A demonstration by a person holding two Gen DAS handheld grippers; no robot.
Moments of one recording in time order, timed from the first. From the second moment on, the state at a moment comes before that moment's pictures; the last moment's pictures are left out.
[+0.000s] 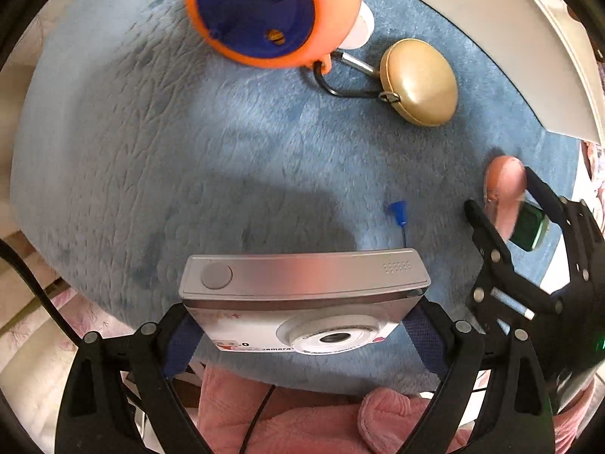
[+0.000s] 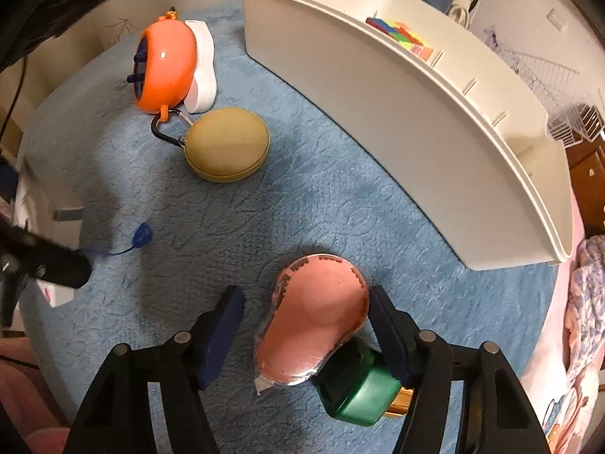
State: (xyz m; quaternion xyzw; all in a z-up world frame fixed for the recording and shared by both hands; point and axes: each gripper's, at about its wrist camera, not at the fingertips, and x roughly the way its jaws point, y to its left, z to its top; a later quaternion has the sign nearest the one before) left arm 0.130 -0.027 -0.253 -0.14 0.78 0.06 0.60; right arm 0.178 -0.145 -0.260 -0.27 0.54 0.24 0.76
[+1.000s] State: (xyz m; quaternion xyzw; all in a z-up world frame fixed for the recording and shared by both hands) left arm 0.126 0.020 -0.149 -0.06 0.73 0.05 0.68; right arm 0.211 -0.150 -0.188 -0.10 0.63 0.21 0.74
